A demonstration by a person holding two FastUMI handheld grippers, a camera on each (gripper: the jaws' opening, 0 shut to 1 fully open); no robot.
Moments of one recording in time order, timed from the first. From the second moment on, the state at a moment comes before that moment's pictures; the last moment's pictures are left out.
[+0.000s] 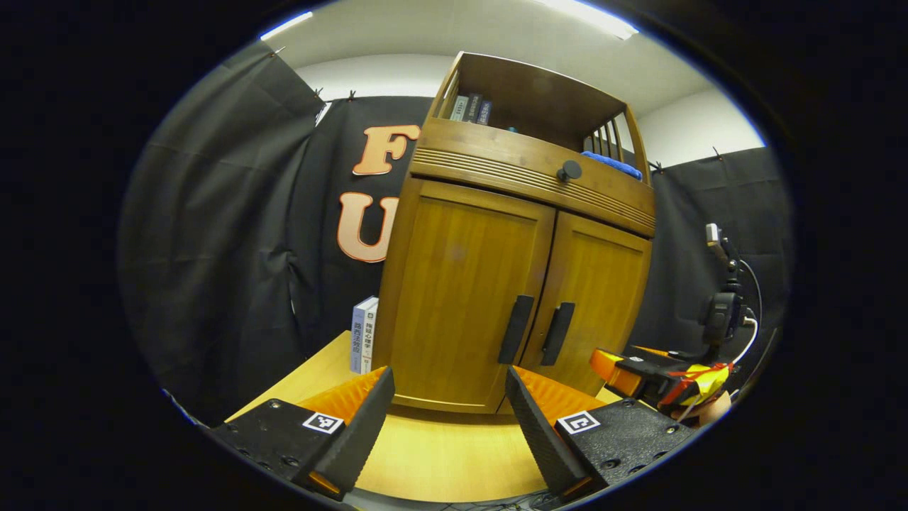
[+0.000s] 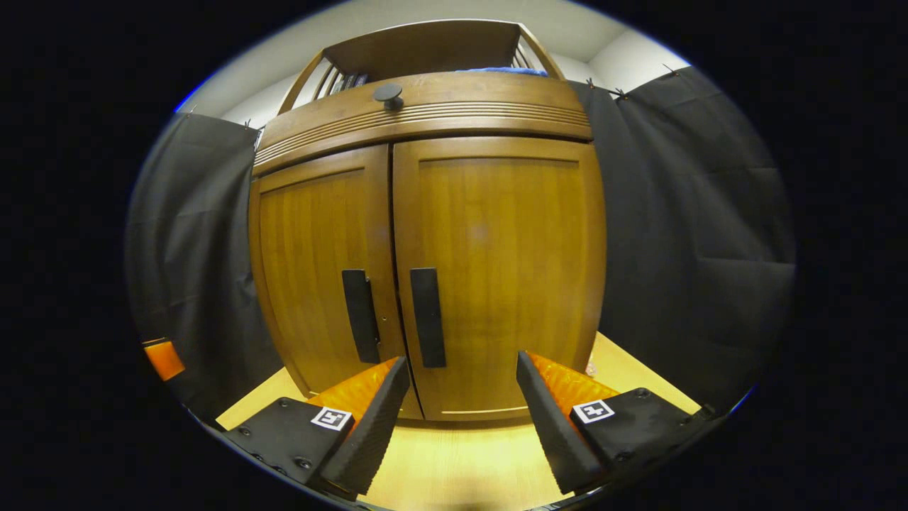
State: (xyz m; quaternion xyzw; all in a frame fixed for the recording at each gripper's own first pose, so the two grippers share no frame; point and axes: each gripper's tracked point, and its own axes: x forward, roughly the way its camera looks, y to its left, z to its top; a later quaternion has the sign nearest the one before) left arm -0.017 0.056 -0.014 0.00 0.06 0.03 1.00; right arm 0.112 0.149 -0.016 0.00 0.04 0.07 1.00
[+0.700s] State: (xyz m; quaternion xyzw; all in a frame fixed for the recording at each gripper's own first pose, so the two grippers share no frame) left arm -0.024 0.084 -0.017 0.01 0.07 0.10 0.99; right arm 0.210 0.185 -0.011 -0.01 0.03 0.07 1.00
